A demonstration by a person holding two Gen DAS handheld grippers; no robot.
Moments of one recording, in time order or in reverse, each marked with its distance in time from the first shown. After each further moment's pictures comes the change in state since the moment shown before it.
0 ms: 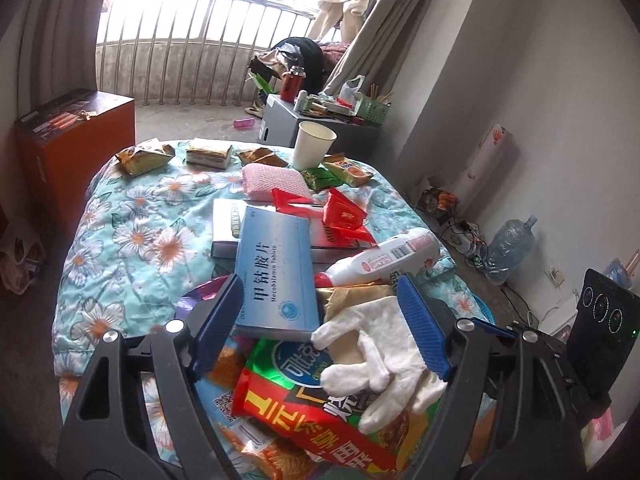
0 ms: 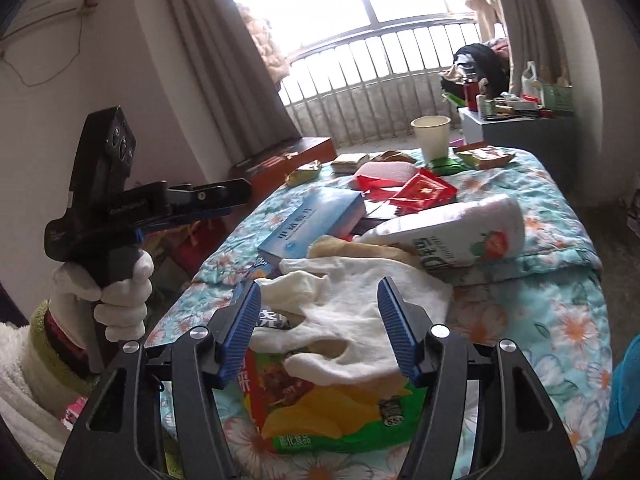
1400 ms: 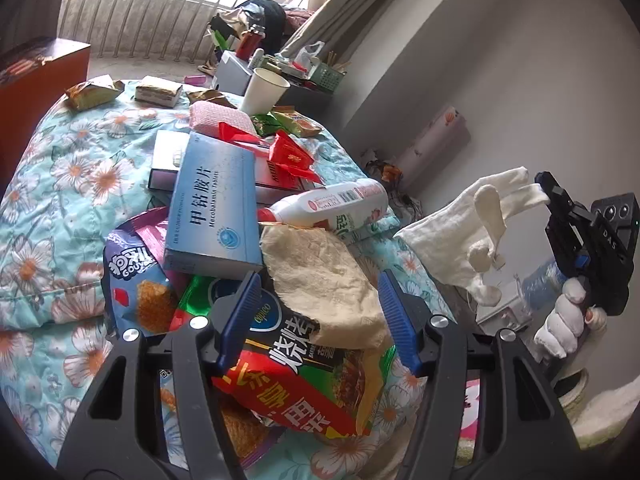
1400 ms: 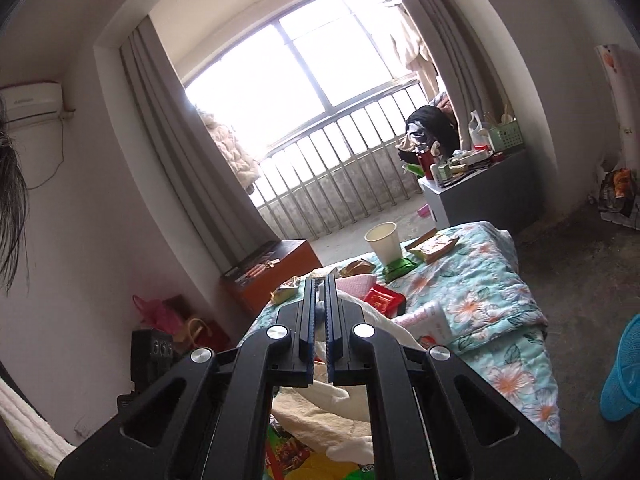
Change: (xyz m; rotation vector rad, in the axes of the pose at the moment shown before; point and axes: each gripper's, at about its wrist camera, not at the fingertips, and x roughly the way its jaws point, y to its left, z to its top) left arm 0.014 -0.005 -0.038 -0.023 0.129 -0.248; right arm -0.130 -0.064 0.045 0.251 -0.359 -0.093
